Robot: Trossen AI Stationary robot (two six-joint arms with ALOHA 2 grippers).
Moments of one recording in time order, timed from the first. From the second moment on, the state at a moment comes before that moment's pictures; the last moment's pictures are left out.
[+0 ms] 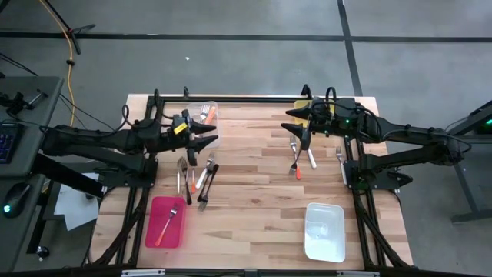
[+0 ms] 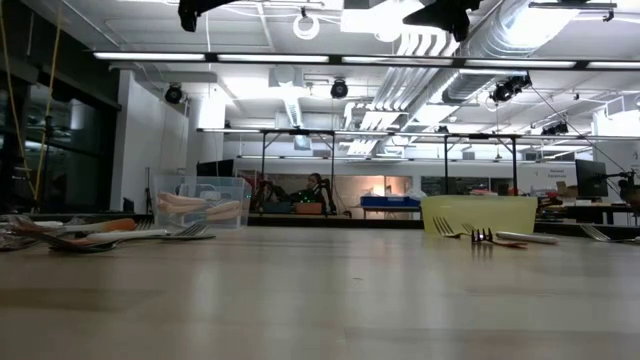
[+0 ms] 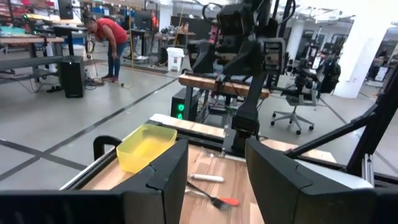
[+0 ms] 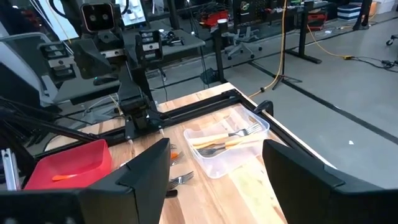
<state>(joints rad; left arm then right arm) -0.02 0.85 0.69 0.16 -0.27 -0.13 -0.19 0.97 0.93 -0.14 0.09 0.18</state>
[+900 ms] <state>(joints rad) -0.02 0.85 0.69 0.15 -0.30 -0.13 -0.30 1.49 0.93 -0.89 0.24 1.02</state>
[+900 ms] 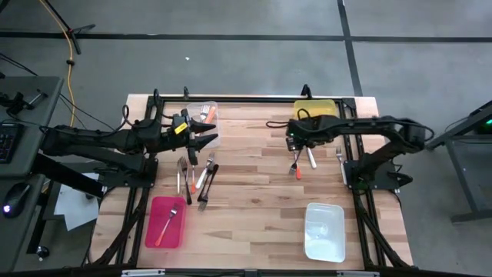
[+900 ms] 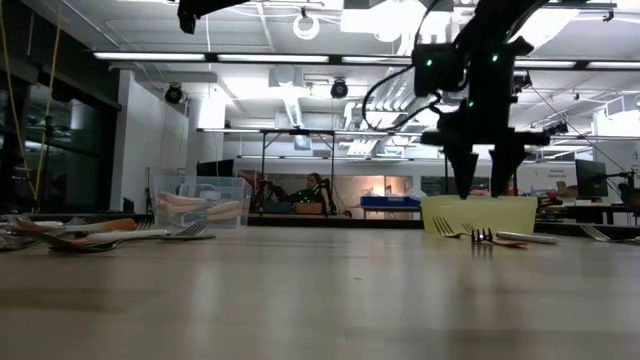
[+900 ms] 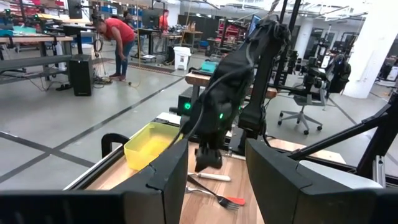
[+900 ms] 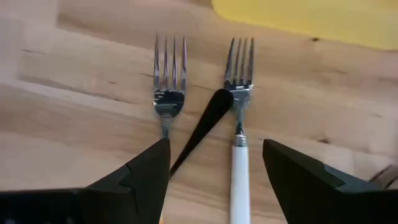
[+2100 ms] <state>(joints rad) -0.02 0.85 0.69 0.15 -0.33 -0.13 -0.29 1.59 0.82 -0.67 0.17 1.23</state>
